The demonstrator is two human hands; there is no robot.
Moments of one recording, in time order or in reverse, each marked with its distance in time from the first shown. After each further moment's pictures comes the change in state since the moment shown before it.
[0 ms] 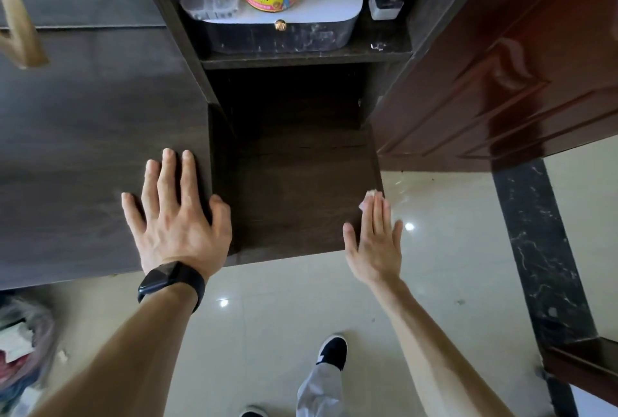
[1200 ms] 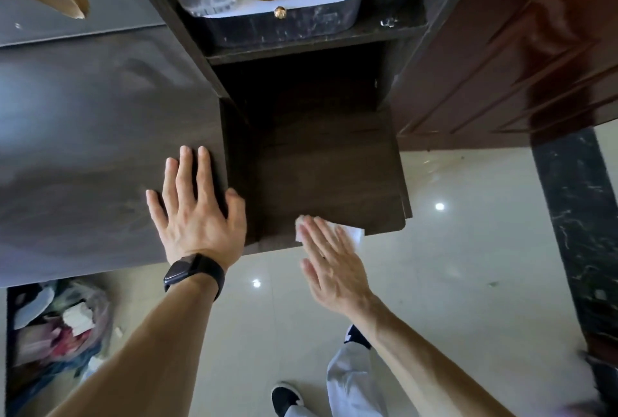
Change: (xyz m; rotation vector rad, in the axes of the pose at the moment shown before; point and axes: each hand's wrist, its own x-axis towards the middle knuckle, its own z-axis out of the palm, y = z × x) left_hand 0.000 -0.005 0.006 0.026 0.011 -0.005; right_hand -0.060 -0.059 0.041 0.081 -0.020 -0.609
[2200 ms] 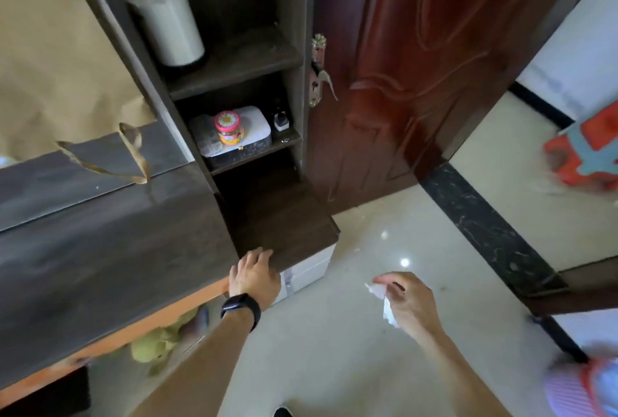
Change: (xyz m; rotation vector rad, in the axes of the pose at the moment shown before) left_hand -0.097 0.024 -0.098 -0.056 -0.508 0.379; right_hand -0.211 -0.091 -0.212 0.593 0.482 0.853
